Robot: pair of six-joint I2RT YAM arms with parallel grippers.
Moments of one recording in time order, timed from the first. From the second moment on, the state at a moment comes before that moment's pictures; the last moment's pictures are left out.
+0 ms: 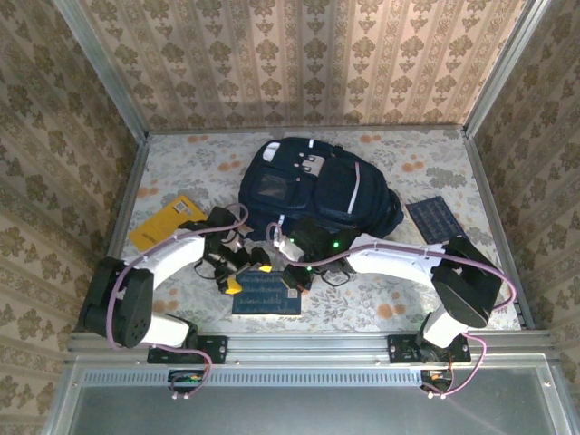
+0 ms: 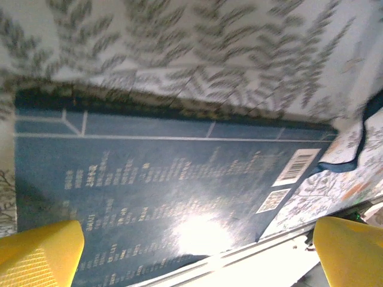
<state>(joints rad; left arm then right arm) -0.43 1.39 0.72 -0.76 0.56 -0.73 0.95 1.61 1.01 -0.43 -0.32 0.19</state>
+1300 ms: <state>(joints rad) -0.47 1.52 0.80 -0.63 0.50 -0.61 0.88 1.91 1.21 -0.37 0.05 0.24</state>
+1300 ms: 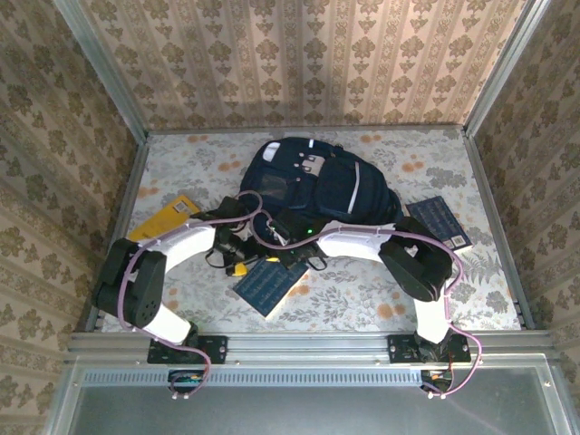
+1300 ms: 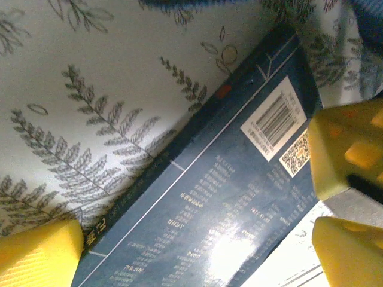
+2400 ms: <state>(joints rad) -0.51 1.62 0.86 -0.68 0.58 -0.60 0.90 1.69 0.87 -0.36 -0.20 0.29</state>
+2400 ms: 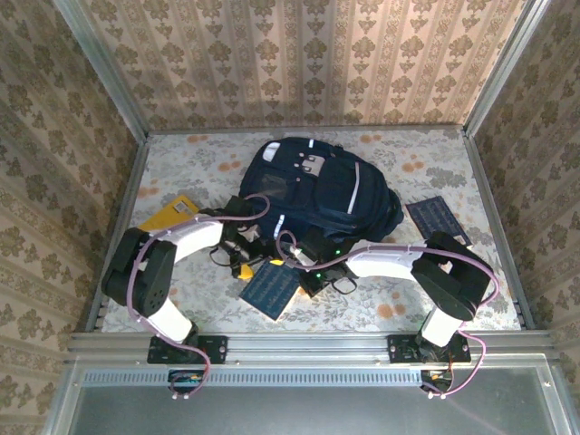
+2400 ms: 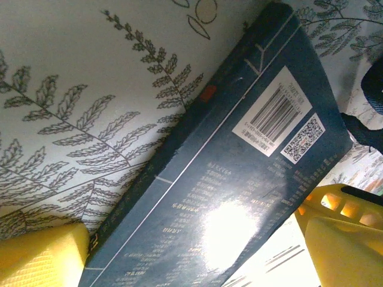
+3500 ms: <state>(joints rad) -0.52 1.62 0.84 -0.44 0.92 -0.63 0.86 1.72 0.92 -0.40 -0.22 0.37</state>
